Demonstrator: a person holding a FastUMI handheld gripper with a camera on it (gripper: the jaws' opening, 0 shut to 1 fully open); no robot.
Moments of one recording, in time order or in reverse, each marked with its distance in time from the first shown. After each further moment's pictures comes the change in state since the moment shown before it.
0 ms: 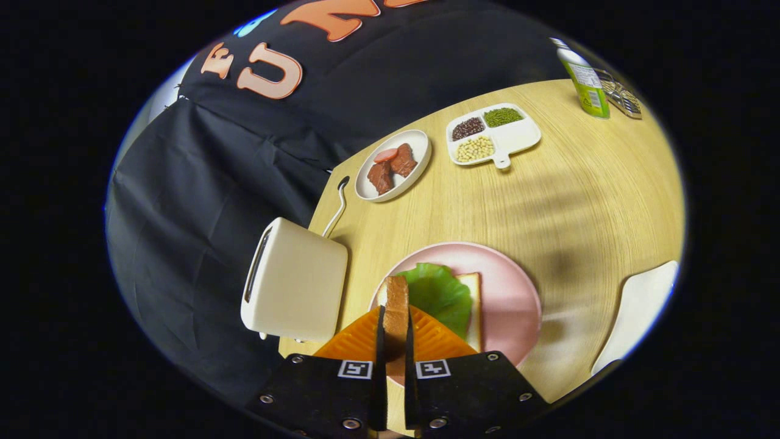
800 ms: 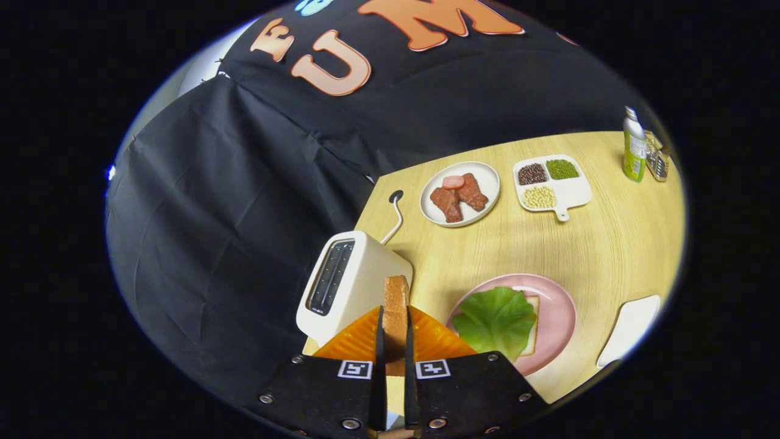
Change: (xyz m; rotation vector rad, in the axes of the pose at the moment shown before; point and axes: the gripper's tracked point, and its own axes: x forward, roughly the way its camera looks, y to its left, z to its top) arm -0.039 0.123 0.026 -0.128 -0.029 0.051
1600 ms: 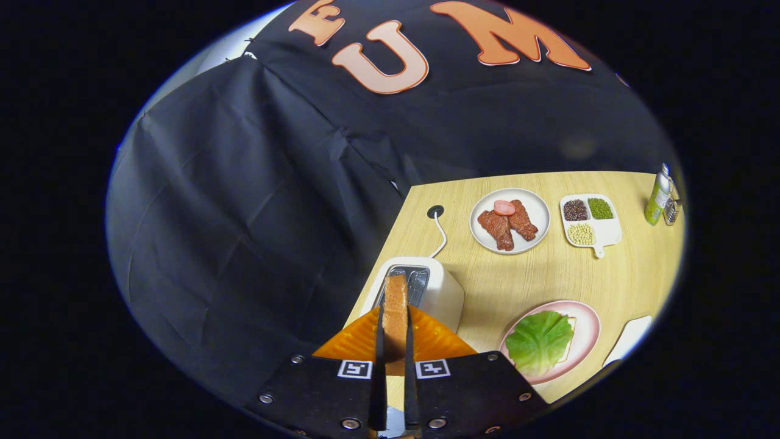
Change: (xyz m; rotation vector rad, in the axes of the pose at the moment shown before) arm 0.014 0.129 0.043 -0.122 -0.021 -0.020
